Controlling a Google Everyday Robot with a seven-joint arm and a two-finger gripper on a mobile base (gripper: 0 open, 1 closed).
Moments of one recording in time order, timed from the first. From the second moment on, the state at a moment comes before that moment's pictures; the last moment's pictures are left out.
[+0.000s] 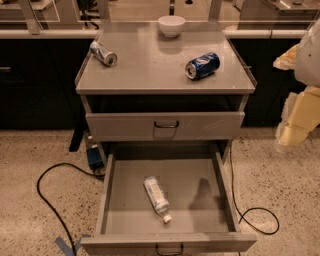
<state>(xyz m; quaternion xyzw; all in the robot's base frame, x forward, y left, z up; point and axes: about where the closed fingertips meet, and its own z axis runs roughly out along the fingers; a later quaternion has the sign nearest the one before) 0.438 -0.217 0.976 -0.60 0.78 -0.03 0.16</state>
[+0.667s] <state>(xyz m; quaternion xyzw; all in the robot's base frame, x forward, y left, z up) 0.446 -0.214 0.943 -0.61 0.78 -0.01 0.15</state>
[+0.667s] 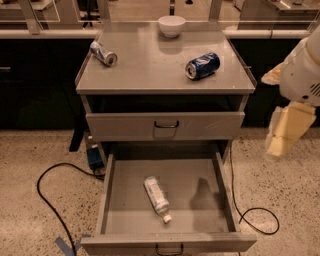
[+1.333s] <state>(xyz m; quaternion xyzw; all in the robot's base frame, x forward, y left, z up) 0.462 -0.189 0.855 -0.59 0.78 0.12 0.18</state>
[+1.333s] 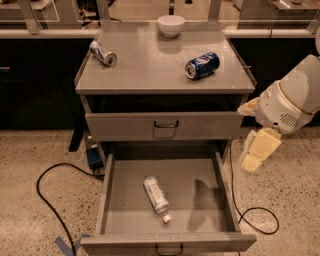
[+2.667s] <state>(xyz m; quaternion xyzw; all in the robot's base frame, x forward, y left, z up) 0.455 -0.114 0.718 -0.55 0.81 0.15 0.13</state>
